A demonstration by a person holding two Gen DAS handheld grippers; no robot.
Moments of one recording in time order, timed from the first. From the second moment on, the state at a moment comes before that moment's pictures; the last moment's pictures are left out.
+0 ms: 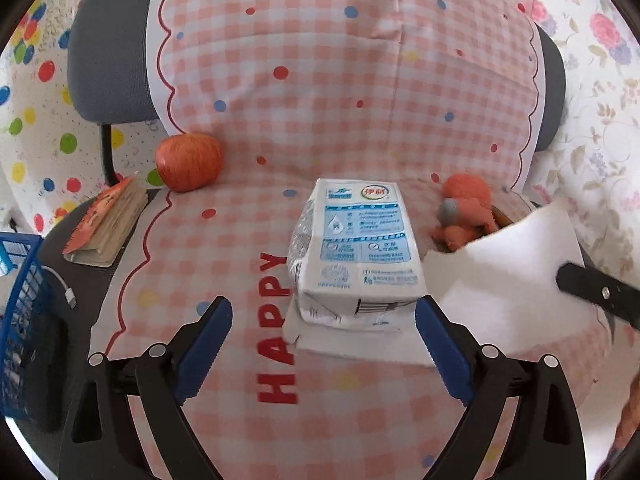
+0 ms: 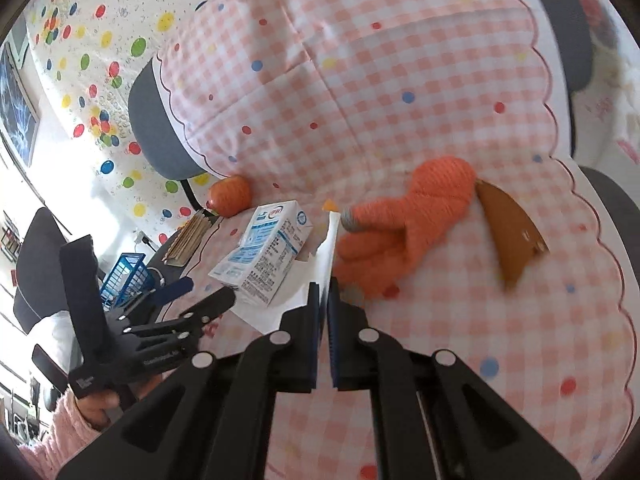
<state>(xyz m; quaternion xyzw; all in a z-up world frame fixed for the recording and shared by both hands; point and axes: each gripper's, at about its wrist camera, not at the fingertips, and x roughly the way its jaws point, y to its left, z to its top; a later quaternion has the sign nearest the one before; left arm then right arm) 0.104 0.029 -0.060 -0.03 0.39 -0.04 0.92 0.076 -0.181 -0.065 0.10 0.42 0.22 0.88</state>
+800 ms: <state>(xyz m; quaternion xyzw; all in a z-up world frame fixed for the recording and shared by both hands) 0.112 0.004 -0.055 -0.01 0.41 -0.03 0.91 0.046 -0.197 -0.071 0.13 0.41 0.21 0.88</state>
